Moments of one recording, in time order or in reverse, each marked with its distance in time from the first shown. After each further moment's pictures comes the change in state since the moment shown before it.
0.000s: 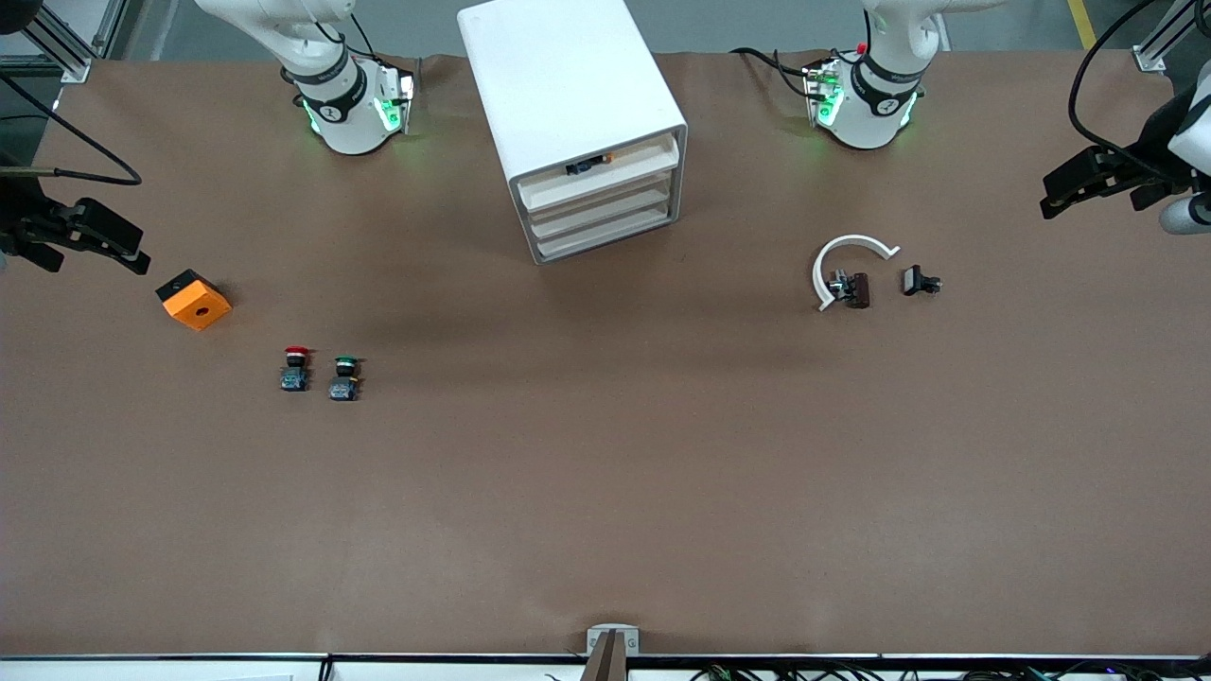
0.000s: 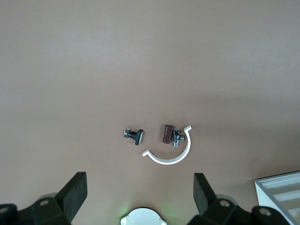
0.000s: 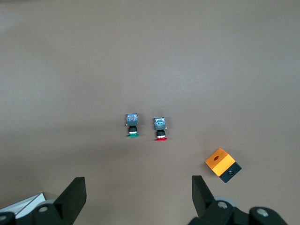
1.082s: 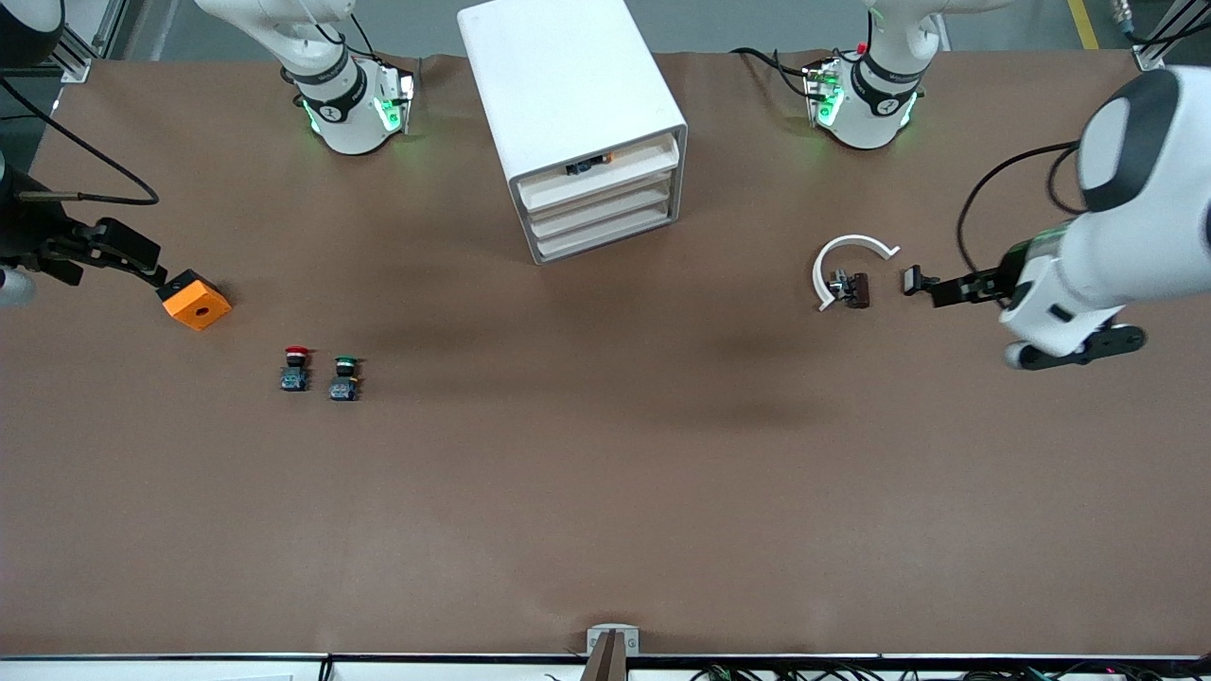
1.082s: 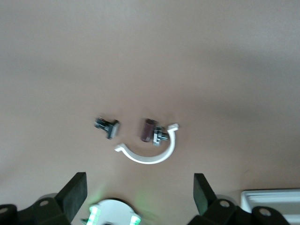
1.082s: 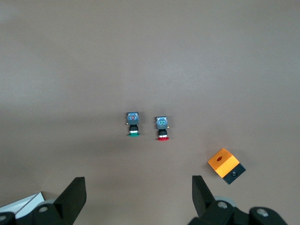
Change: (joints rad) left arm -0.094 0.293 -0.042 -0.009 -0.030 0.053 -0.305; right arm 0.000 0.043 0.006 -0.002 0.000 0.017 0.000
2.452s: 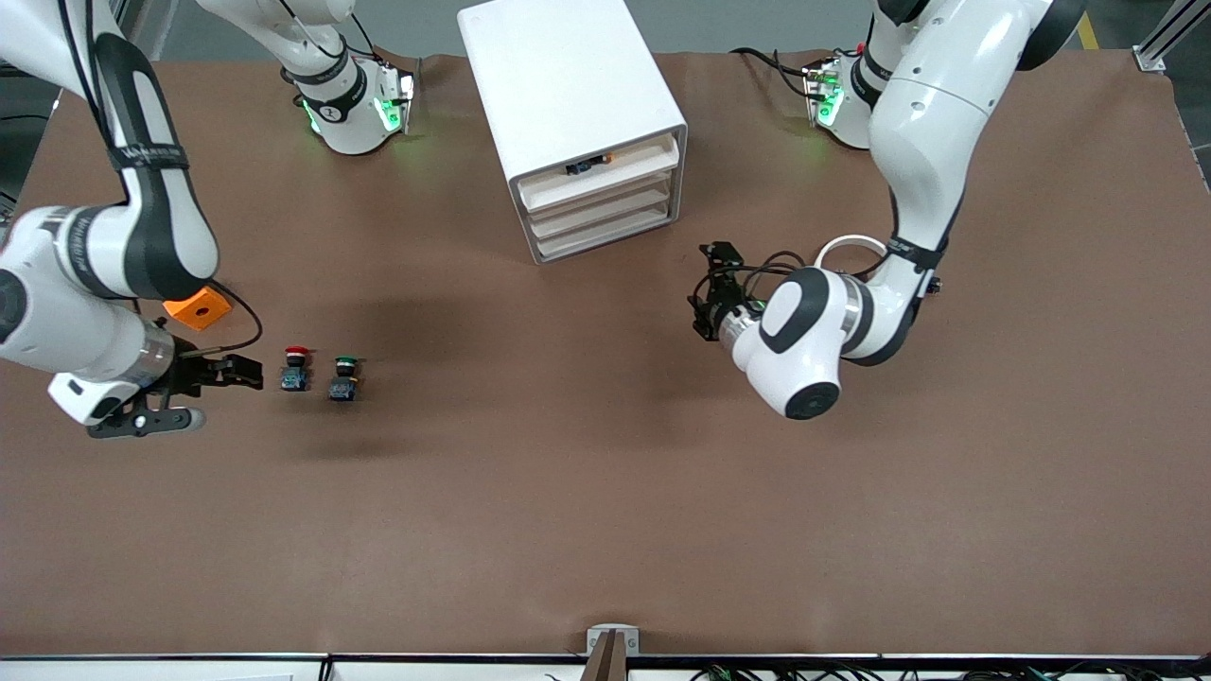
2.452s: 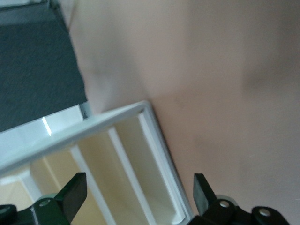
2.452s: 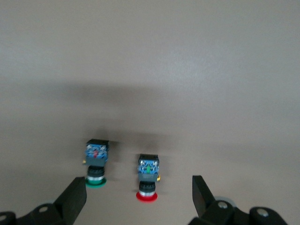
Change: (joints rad) left arm -0.329 0.480 -0.010 0.030 -0.603 0.040 -1.496; right arm -0.054 0.276 -0.009 -0.376 -0.021 0.604 -0.194
